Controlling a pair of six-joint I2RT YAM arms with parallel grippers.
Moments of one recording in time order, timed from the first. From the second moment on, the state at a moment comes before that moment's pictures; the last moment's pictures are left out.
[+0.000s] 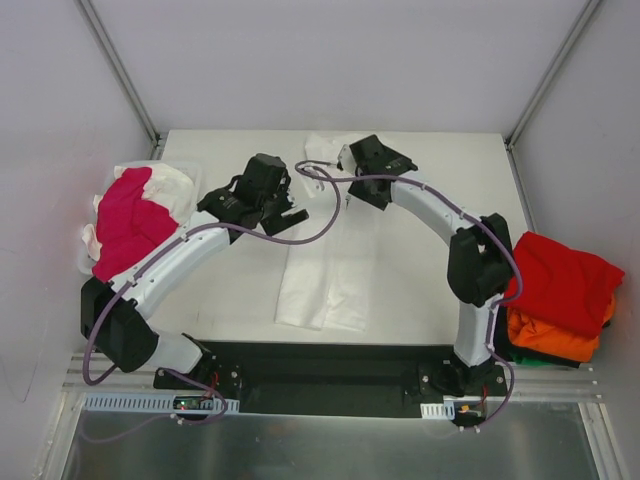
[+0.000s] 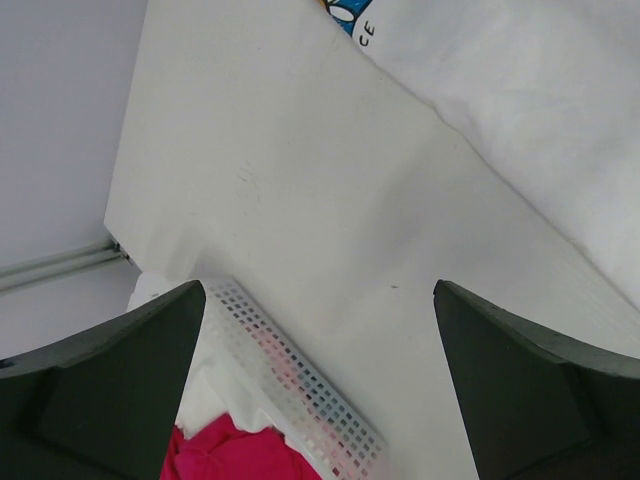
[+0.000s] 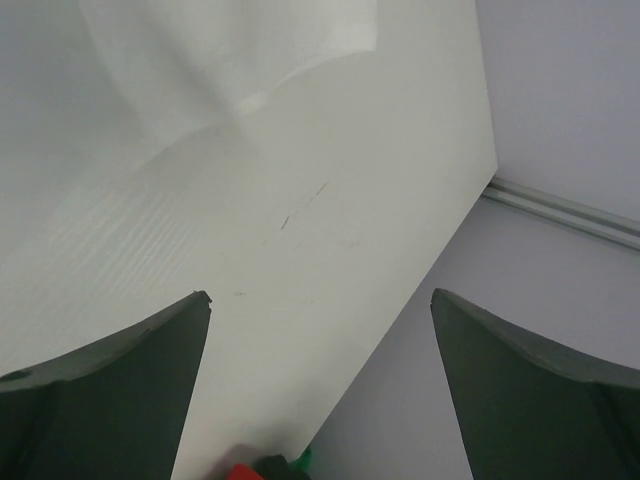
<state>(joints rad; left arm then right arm) -0.60 1.41 1.30 -0.63 -0.19 0.67 0.56 1.90 1.57 -0.60 0.53 -0.69</state>
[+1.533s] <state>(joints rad) -0.31 1.89 1.73 -0.48 -0.30 0.54 1.10 1.66 1.22 -0.72 0.48 -0.59</state>
